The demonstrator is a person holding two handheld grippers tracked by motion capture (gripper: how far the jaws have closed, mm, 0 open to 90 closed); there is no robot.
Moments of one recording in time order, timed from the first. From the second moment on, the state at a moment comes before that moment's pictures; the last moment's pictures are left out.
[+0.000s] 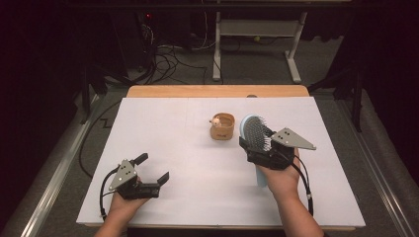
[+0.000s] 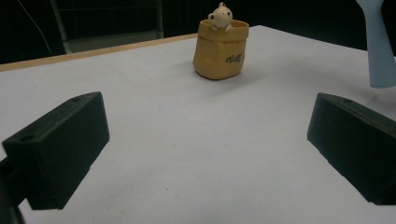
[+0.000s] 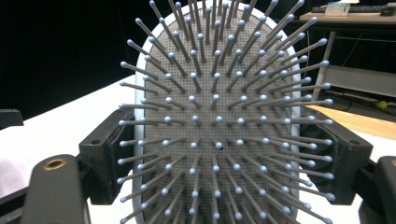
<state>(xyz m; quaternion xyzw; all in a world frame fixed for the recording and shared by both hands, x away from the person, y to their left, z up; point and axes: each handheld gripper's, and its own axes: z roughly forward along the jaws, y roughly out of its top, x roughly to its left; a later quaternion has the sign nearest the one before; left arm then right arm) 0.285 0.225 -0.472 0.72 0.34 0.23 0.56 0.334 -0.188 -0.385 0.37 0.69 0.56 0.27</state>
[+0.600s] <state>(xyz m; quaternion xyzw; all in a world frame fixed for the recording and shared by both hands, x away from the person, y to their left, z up) 0.286 0.223 -0.472 0.73 0.33 0.23 0.56 0.344 -0.175 -0.371 0.36 0.70 0.55 0.28</state>
